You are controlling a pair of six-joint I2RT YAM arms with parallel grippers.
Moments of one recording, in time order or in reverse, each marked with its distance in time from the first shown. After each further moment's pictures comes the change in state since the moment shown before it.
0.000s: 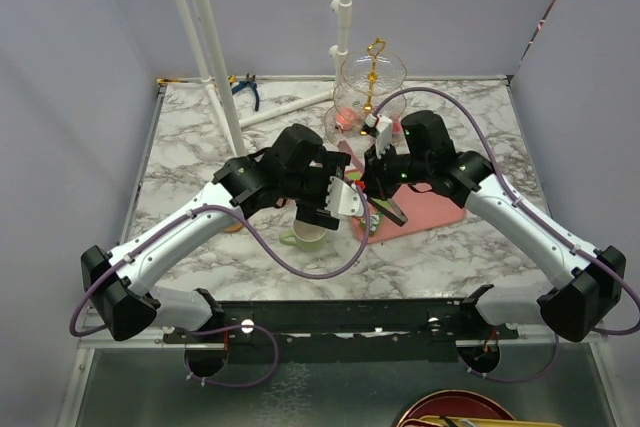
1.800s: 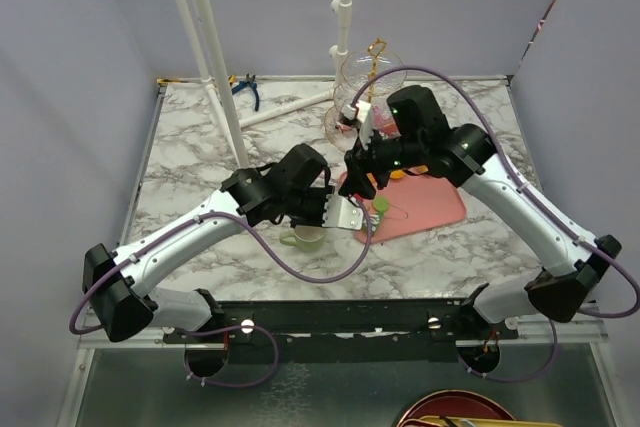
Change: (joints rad) left arm -0.045 -0.018 -0.097 -0.068 -0.057 -0.113; right arm 0.117 0.147 0.399 -0.339 -0.071 -0.192
